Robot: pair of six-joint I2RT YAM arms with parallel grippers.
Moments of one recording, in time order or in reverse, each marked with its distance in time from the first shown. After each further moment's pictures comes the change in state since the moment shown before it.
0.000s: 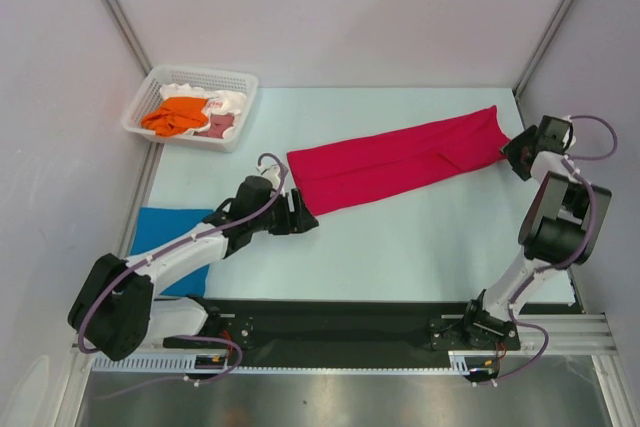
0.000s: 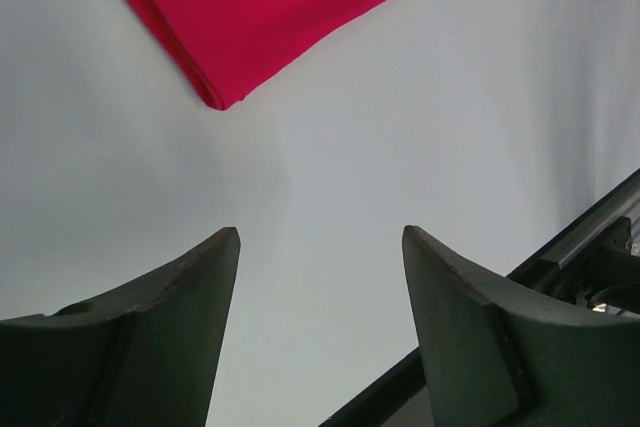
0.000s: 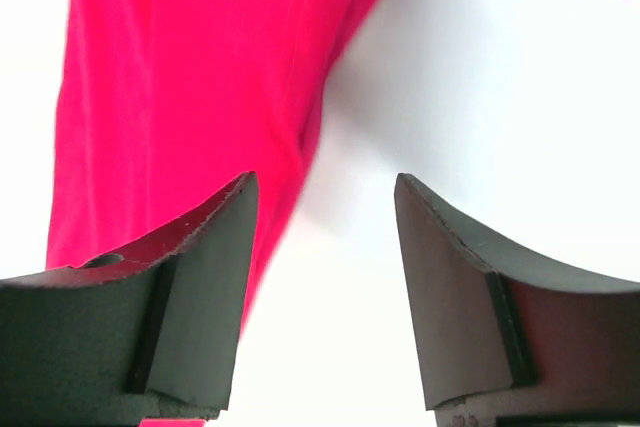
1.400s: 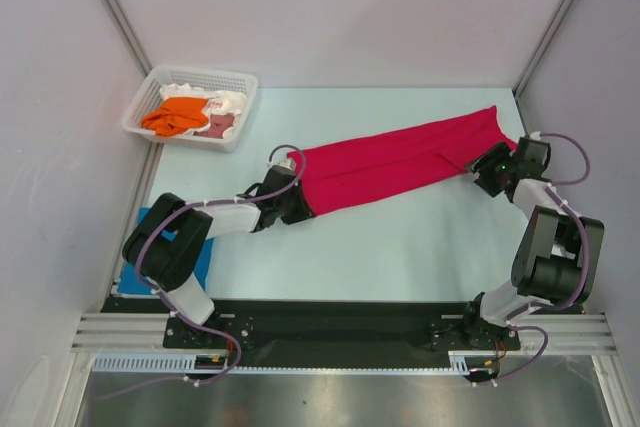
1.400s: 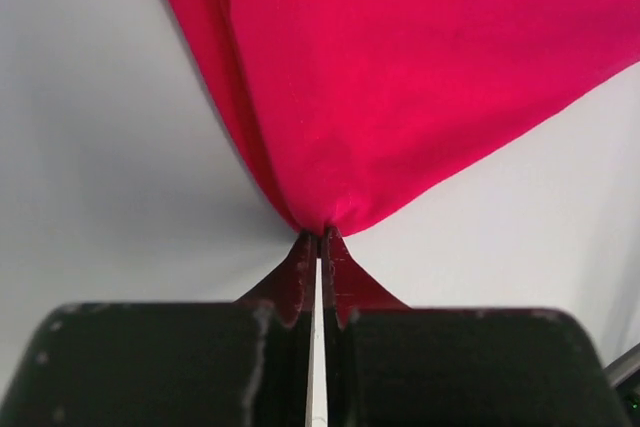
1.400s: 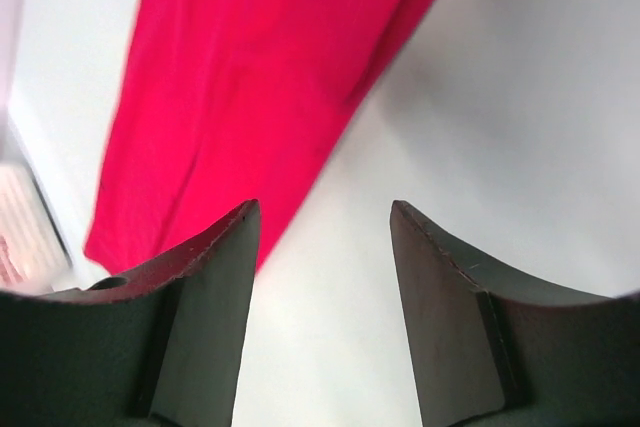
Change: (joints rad) left arm 0.004 0.437 0.163 0.129 -0.138 -0.139; right arm 0.120 -0.328 -0.368 0.060 -0.250 0.077
